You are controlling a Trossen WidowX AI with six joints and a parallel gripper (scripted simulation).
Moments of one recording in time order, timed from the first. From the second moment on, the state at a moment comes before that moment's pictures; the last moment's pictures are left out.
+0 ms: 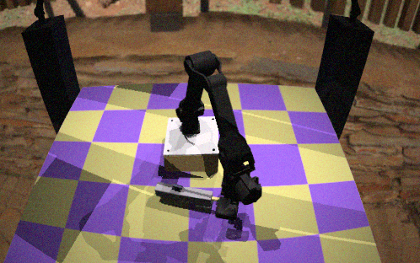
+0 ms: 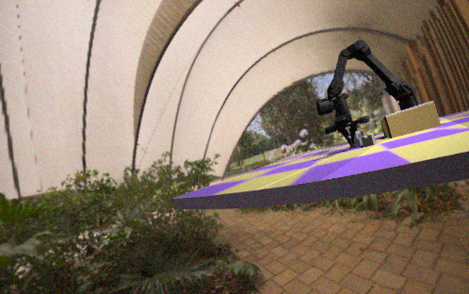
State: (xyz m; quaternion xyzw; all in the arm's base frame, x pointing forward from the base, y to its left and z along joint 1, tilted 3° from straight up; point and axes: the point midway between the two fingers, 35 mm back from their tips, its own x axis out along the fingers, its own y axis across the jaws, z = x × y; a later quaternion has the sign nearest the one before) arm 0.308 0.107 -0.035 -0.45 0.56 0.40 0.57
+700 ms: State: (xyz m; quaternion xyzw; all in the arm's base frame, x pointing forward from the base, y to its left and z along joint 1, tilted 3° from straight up) arm 0.316 0.134 -0.034 -0.45 0.56 0.40 0.57
